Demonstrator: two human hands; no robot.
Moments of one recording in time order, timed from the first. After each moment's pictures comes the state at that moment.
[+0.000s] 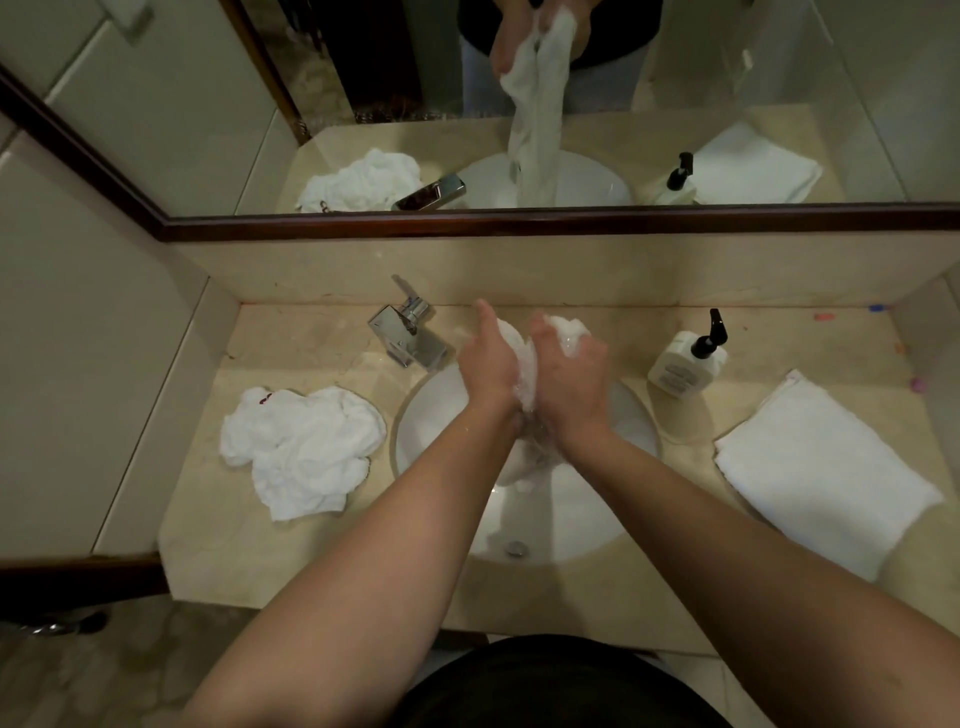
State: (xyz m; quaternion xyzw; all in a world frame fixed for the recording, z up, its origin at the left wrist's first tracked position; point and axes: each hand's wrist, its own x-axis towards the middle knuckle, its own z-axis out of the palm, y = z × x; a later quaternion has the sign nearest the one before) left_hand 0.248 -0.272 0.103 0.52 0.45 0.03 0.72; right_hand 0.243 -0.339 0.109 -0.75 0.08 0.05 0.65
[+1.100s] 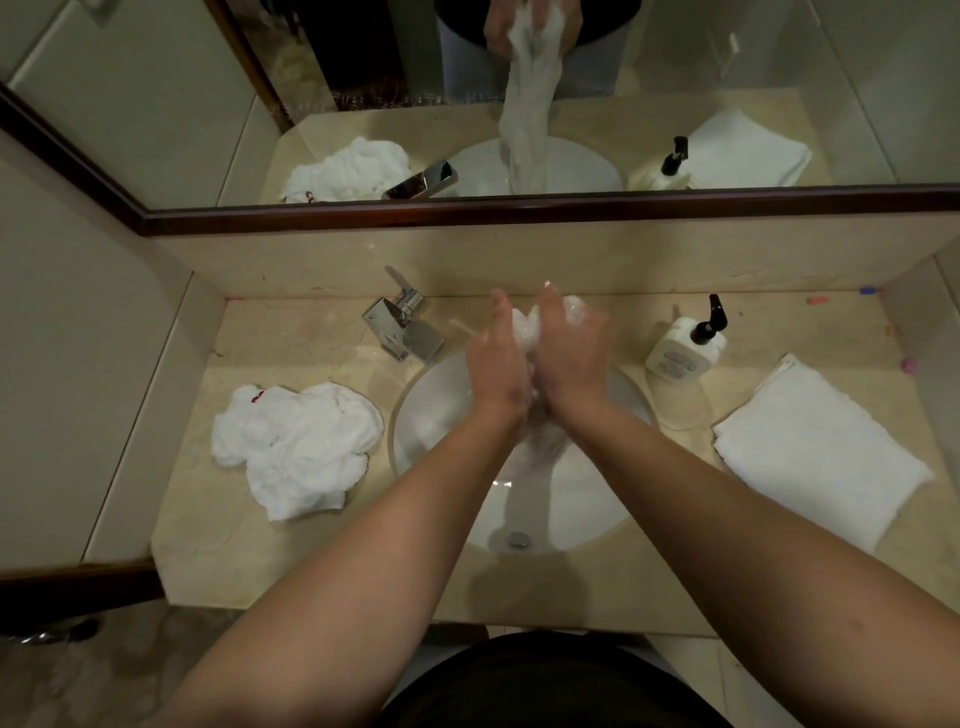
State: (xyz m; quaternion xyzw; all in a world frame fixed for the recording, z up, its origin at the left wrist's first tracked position) left_hand 0.234 -0.271 0.094 0.54 0.37 0.03 0.75; right_hand 0.261 -0.326 0.105 -0.79 0.07 0.03 0.61
